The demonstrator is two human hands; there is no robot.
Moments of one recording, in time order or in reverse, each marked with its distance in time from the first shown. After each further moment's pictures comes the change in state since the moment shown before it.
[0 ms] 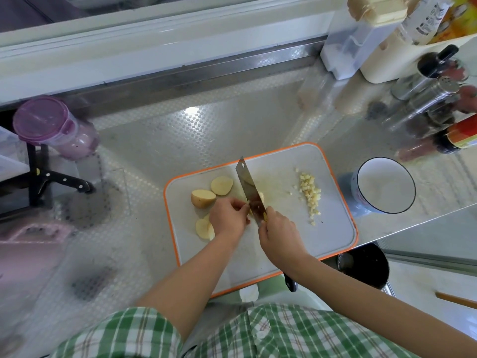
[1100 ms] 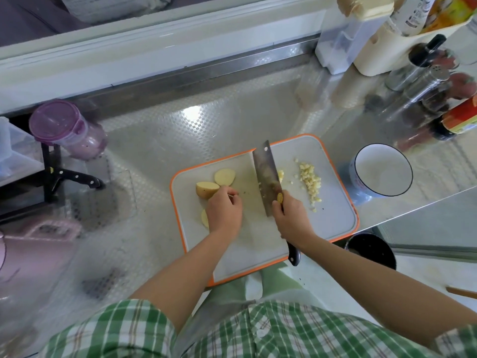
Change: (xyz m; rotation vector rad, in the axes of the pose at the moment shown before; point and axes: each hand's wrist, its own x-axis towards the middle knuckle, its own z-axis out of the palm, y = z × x) left_hand -0.010 -0.014 -0.019 0.190 0.121 0.217; right_hand 0.008 0.024 0.002 0.313 0.128 0.116
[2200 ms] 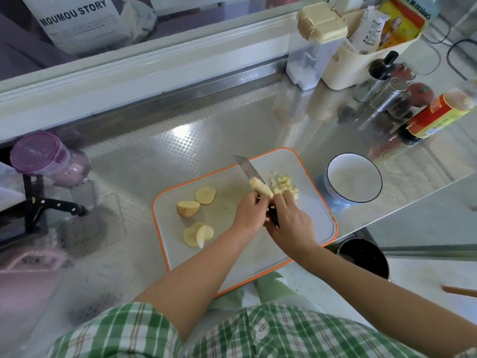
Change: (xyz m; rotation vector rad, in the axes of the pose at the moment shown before) left_hand -0.017 0.082 0.040 -0.373 -0.490 -0.038; right_hand -0.009 0.020 -0.038 -0.351 0.217 -0.320
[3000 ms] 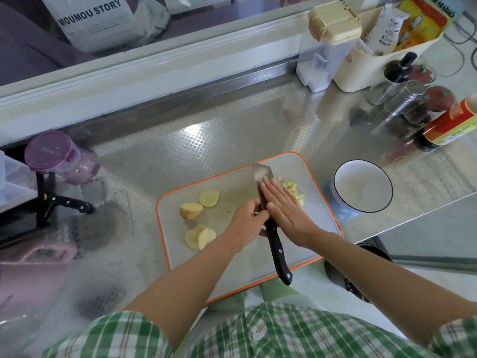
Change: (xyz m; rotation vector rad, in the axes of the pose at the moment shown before) left_hand -0.004 -0.007 -0.013 -0.085 -0.120 0.071; right_hand 0.042 0.038 0.010 0.320 -0.332 -0.261
